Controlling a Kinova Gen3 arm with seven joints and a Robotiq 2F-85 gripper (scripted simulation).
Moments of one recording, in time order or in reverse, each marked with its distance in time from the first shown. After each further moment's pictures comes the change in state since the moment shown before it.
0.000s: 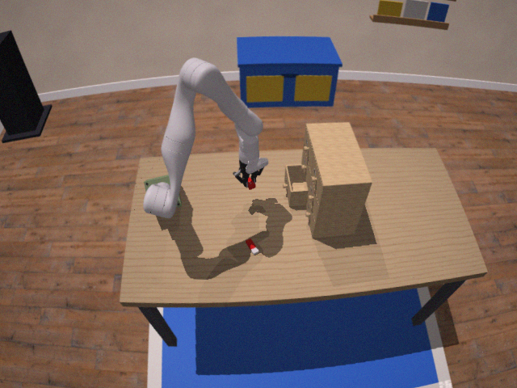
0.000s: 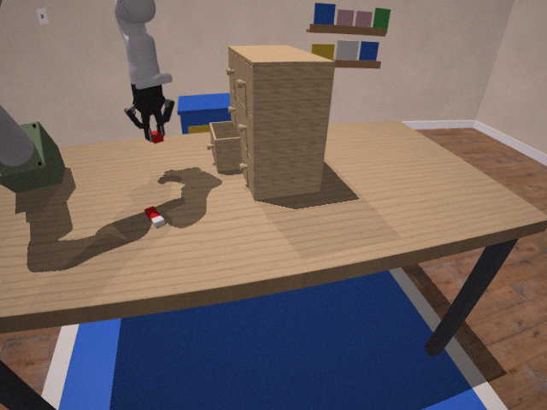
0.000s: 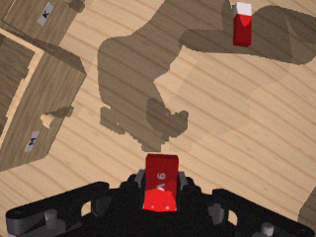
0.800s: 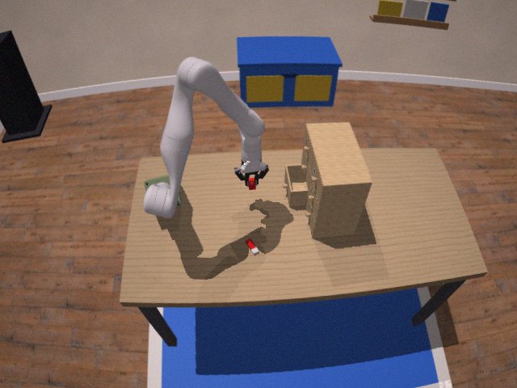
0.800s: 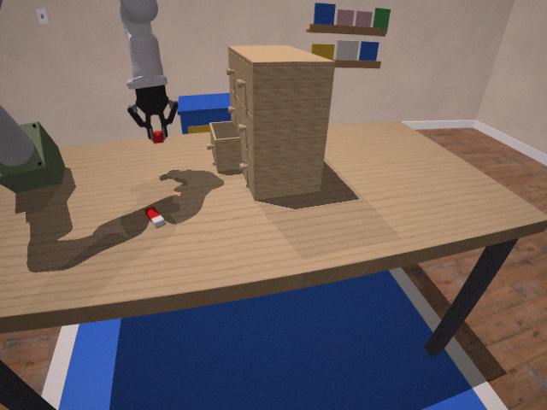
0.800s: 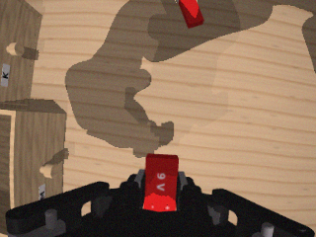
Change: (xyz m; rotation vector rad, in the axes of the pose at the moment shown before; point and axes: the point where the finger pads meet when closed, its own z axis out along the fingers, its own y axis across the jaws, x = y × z) arm 0.006 -0.006 0.000 0.000 -0.002 0.407
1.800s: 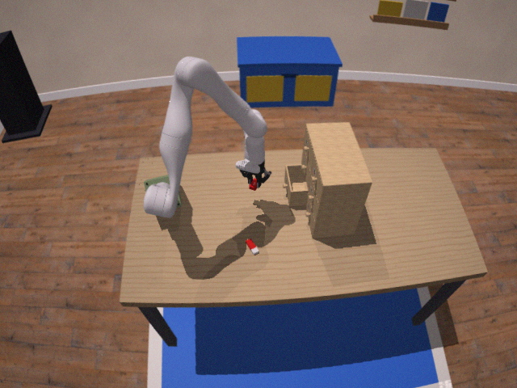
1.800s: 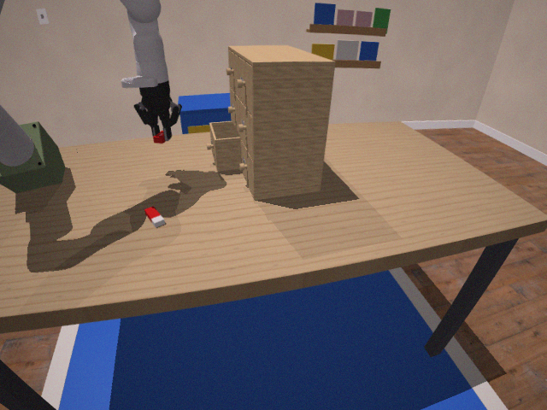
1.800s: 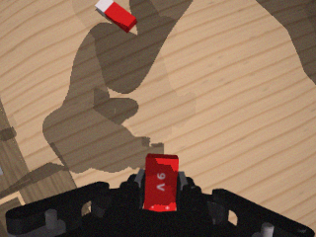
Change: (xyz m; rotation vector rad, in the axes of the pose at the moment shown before) arm 0.004 -0.011 0.000 0.001 0.000 0.537
